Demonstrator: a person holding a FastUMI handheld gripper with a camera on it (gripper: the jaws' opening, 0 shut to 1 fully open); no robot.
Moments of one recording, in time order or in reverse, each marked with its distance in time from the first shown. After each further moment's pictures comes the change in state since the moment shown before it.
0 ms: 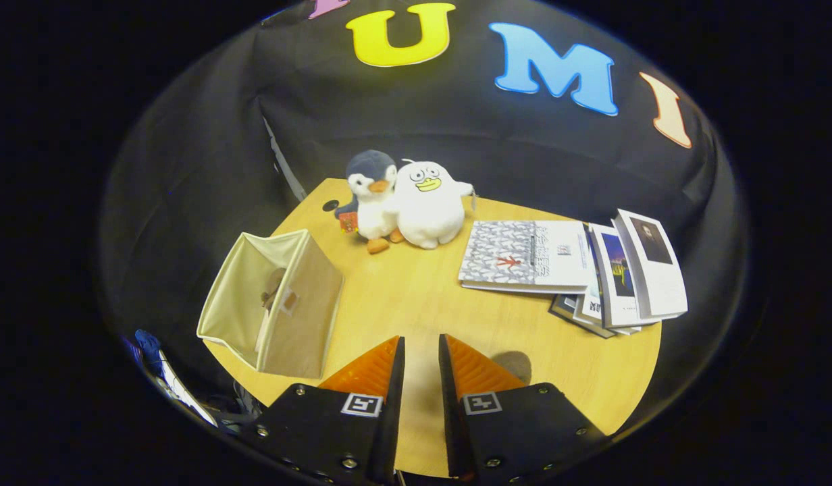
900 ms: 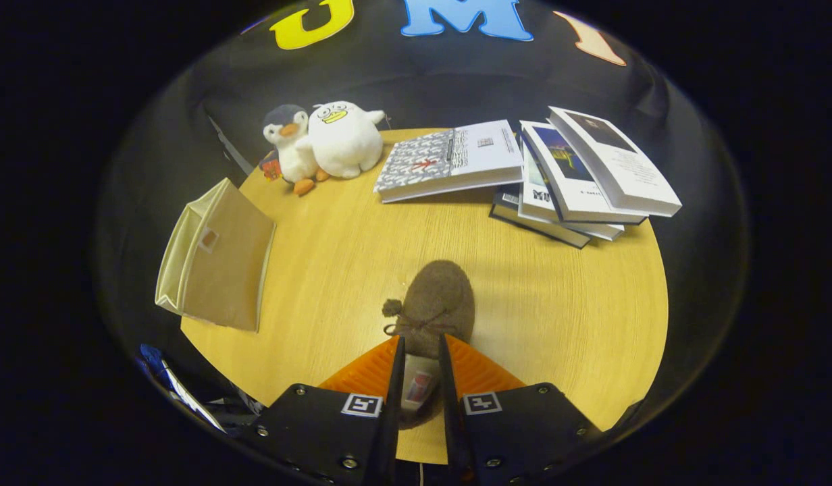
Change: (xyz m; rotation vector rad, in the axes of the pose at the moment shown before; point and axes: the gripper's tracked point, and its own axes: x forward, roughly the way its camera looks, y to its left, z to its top) arm 0.019 -0.097 -0.137 0.146 0.186 -0.054
